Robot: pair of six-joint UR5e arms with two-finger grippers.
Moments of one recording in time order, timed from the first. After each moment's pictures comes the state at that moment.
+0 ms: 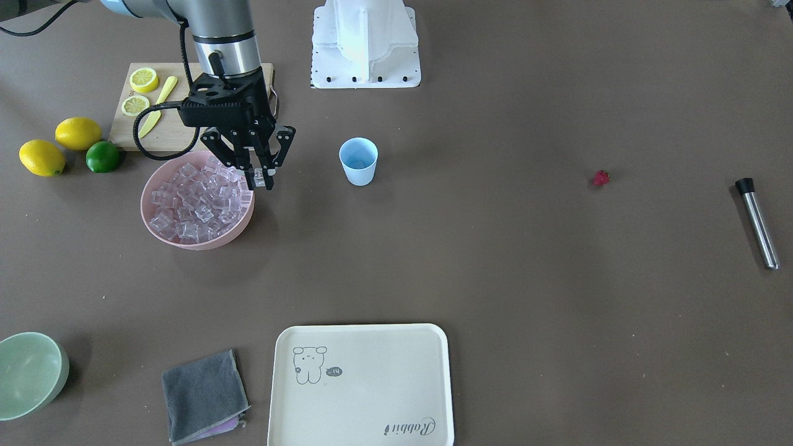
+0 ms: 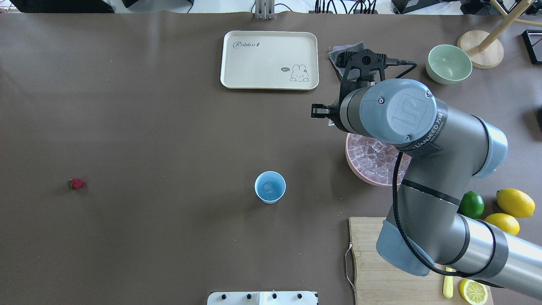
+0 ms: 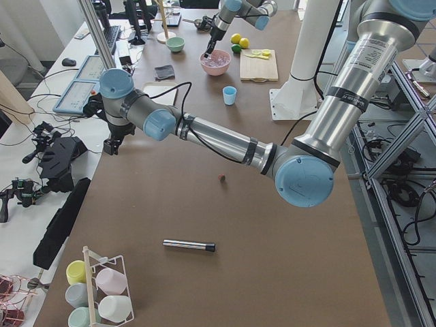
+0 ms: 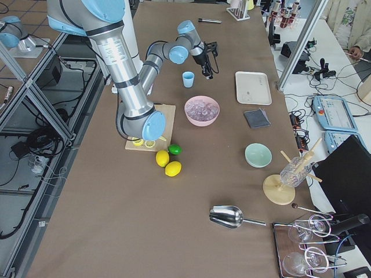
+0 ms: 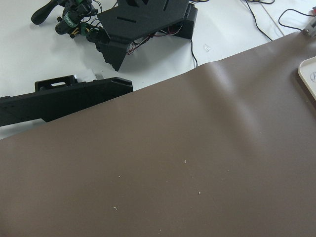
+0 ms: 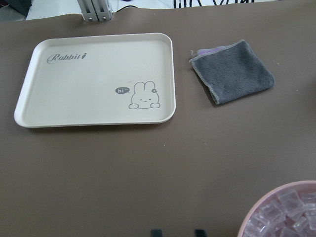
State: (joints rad) left arm -1.50 -2.03 -1.47 -1.82 -2.44 -0.10; right arm 0.55 -1.04 2.02 -1.62 1.51 1.23
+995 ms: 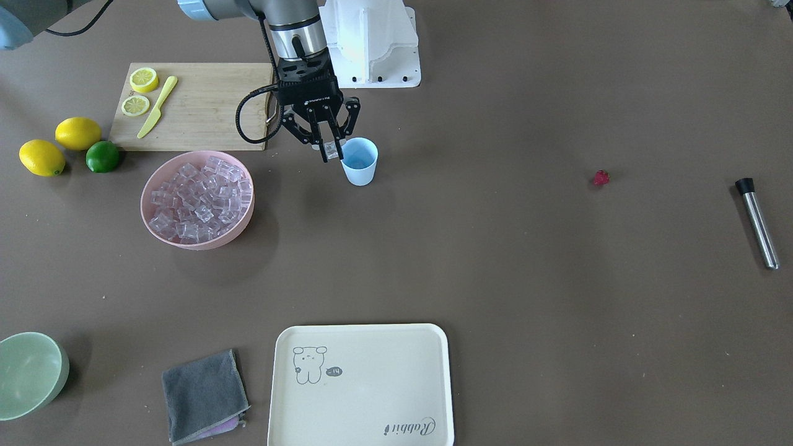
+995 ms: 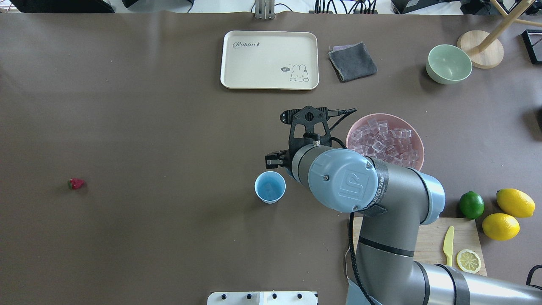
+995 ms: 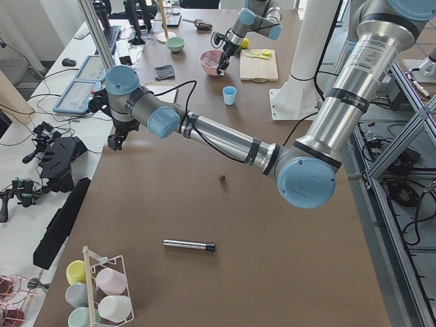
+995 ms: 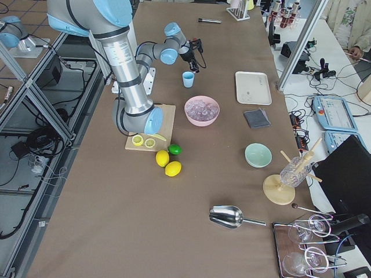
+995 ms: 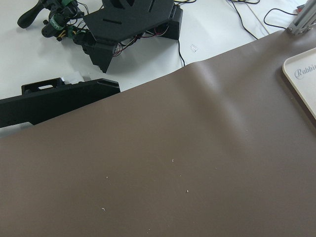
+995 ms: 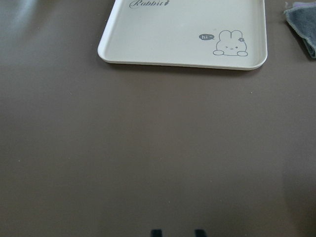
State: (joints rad) left arm -1.49 -2.00 -1.52 -1.83 -2.45 -0.10; right arm 0.35 -1.01 1.95 -1.50 1.40 1.19
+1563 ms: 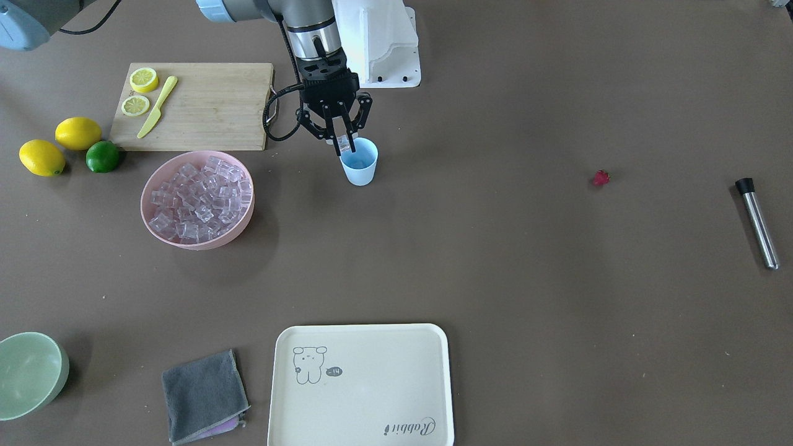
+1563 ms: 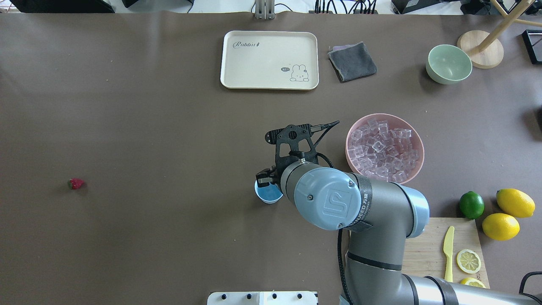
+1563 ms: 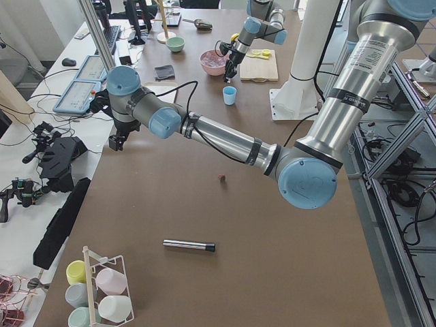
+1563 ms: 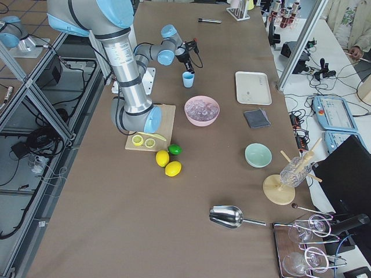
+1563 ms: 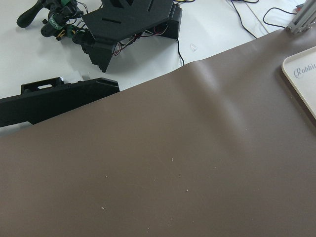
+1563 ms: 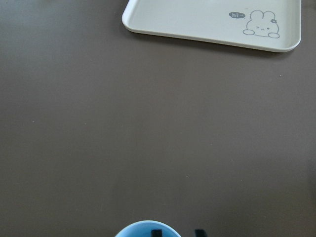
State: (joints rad) left arm -1.49 -2.00 -1.52 -1.83 -2.45 -0.10; right arm 0.31 -0.99 1.92 -1.49 1.40 1.13
